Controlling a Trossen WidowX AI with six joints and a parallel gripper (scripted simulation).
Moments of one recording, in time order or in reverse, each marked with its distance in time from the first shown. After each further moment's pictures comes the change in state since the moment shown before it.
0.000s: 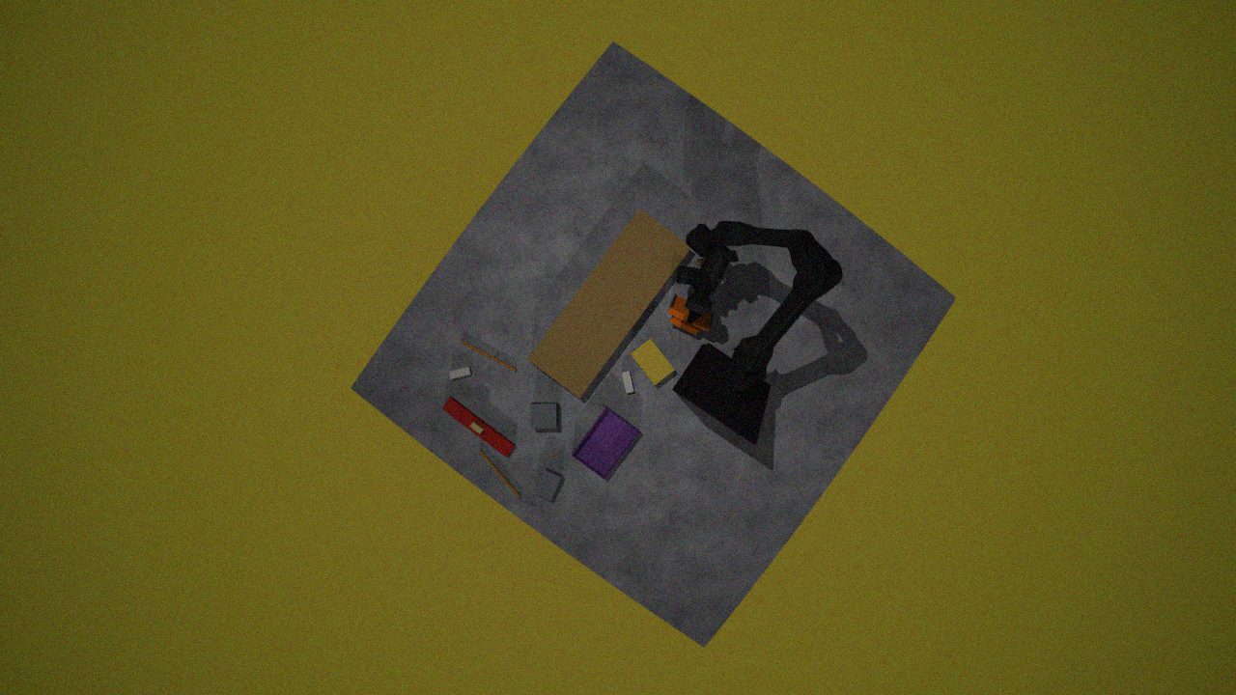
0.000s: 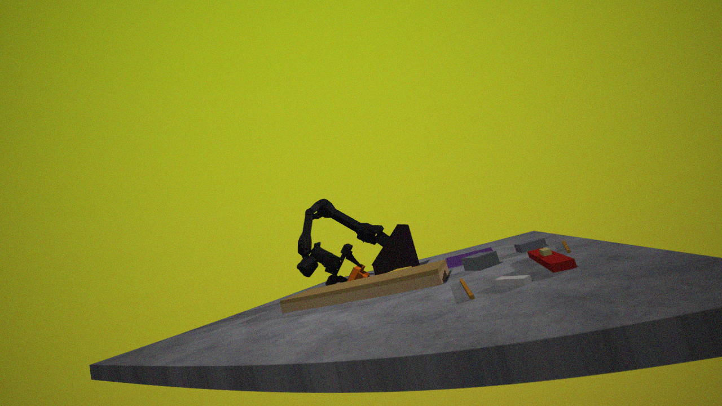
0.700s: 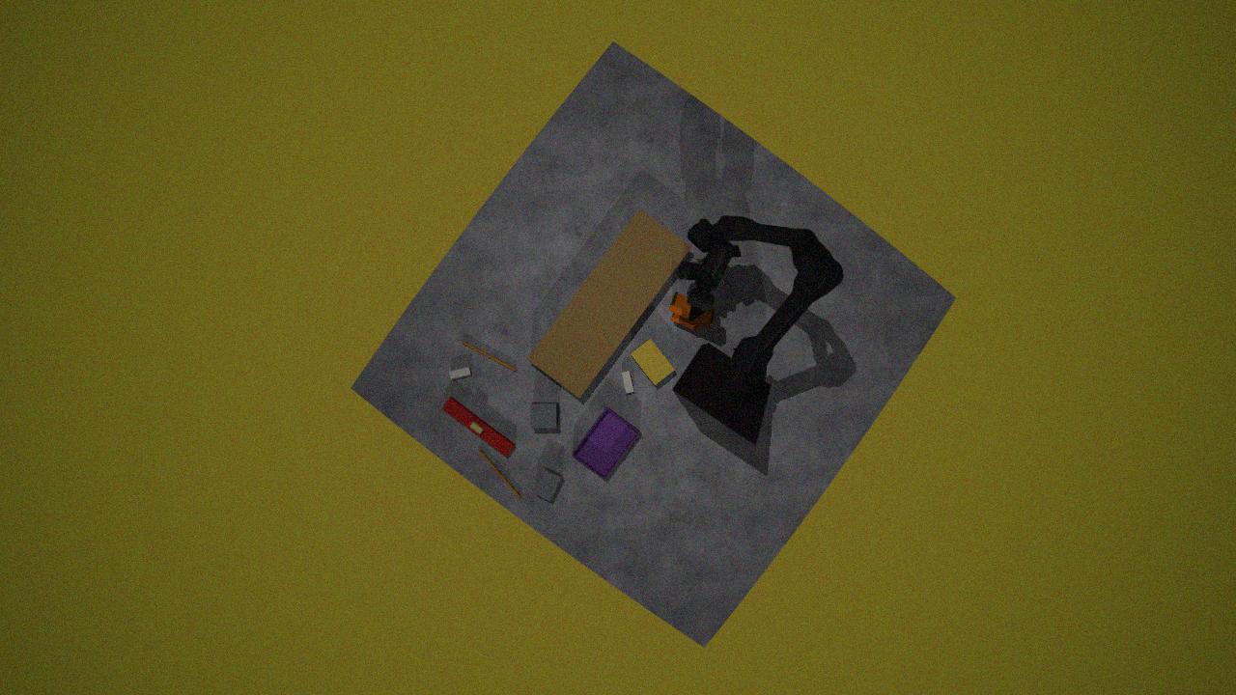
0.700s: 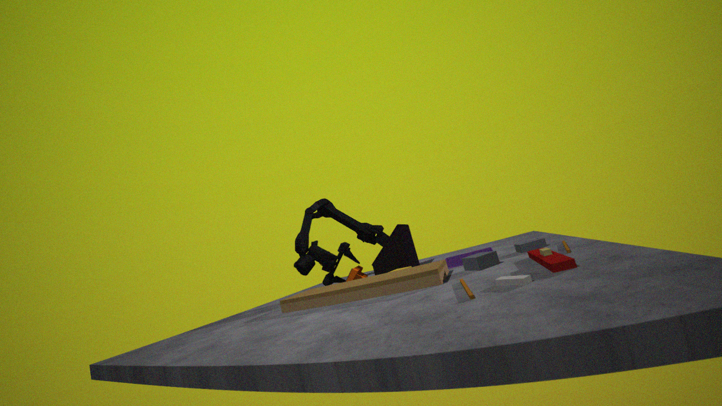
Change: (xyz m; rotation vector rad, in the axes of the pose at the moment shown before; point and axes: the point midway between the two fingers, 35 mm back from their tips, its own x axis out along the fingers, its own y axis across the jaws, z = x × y) arm -0.014 0.000 0.000 -0.001 0.002 0.000
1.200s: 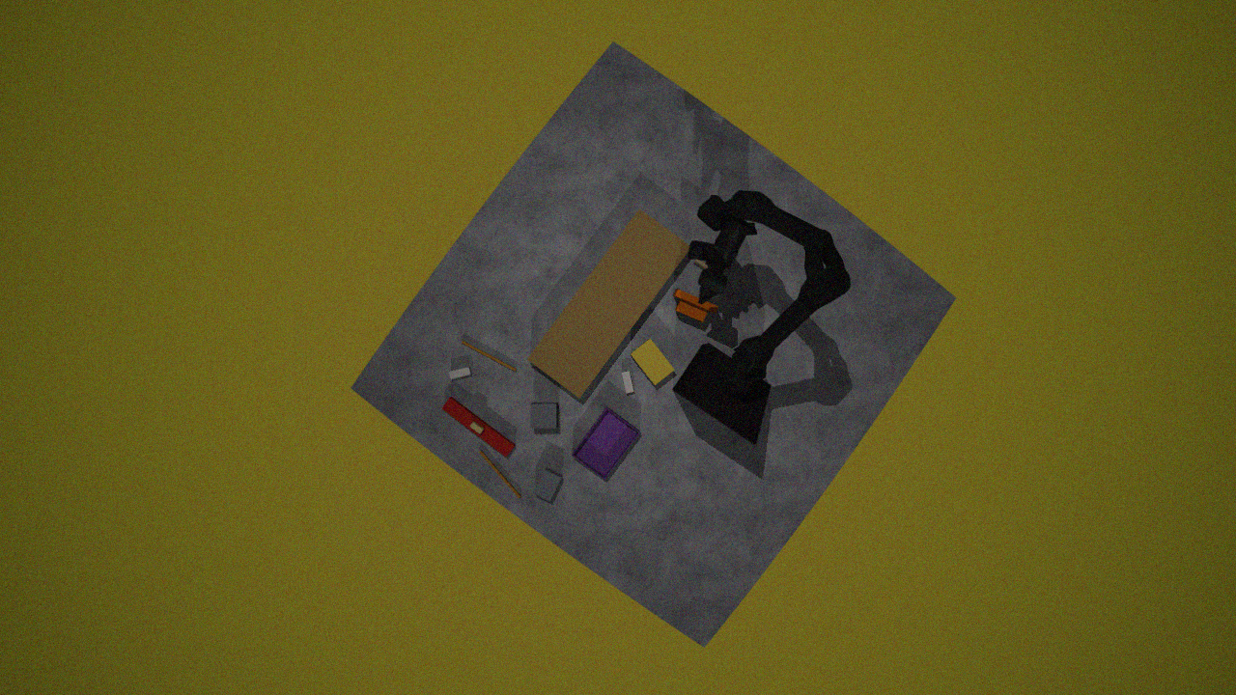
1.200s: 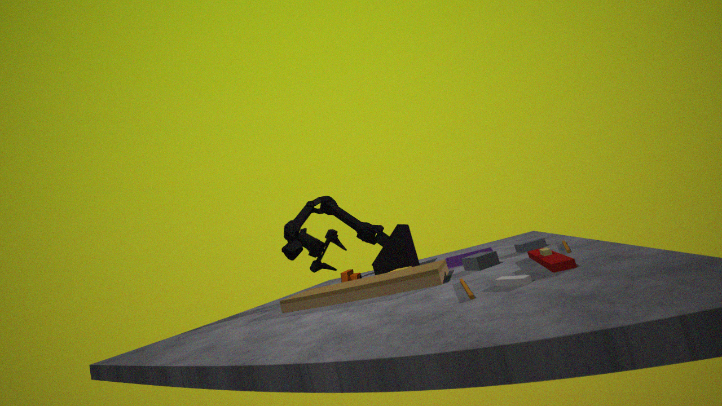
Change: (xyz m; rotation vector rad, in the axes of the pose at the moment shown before) arm -0.074 0.023 -0.003 0.001 -0.019 -0.014
